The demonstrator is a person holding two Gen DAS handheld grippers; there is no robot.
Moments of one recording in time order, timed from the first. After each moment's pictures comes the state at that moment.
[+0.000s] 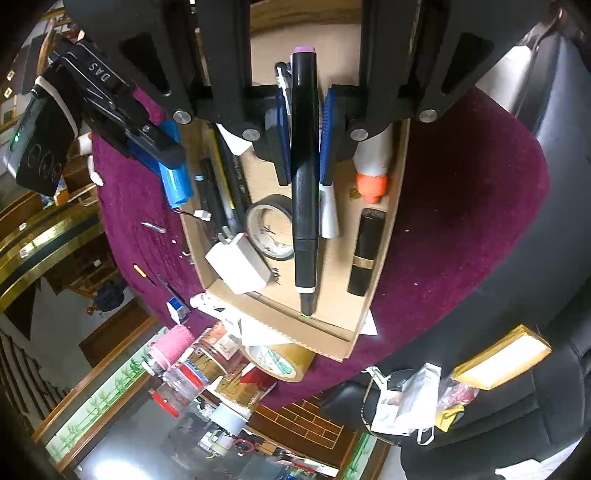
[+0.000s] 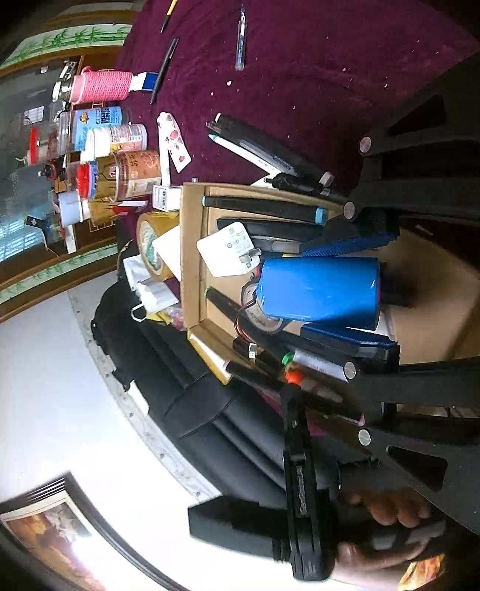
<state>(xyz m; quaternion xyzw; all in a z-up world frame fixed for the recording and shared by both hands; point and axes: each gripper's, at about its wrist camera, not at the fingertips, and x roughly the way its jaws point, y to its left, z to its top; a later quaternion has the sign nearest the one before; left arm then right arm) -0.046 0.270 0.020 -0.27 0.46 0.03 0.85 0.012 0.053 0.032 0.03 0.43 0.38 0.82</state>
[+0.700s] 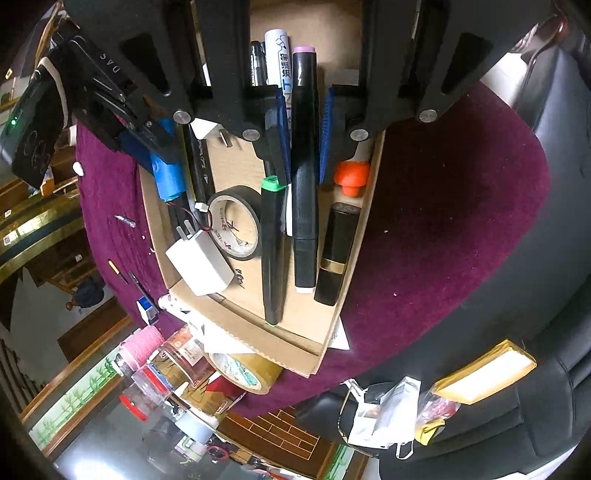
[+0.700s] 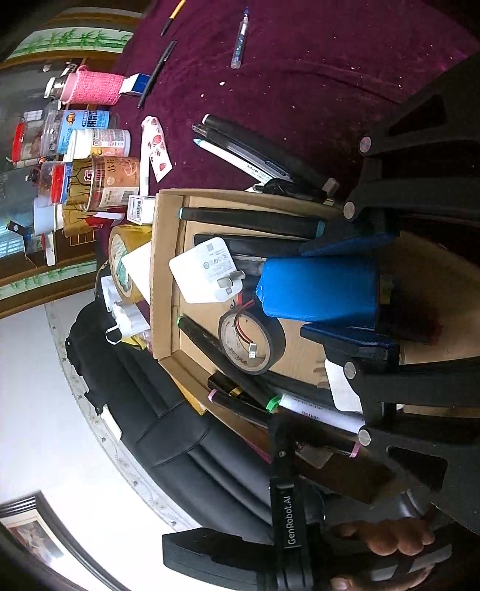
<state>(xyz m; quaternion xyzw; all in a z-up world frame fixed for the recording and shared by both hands) -0.032 0.282 0.000 -0.27 0.48 0.06 0.83 0.024 0.074 0.014 -0.03 0.44 0.34 0.83</state>
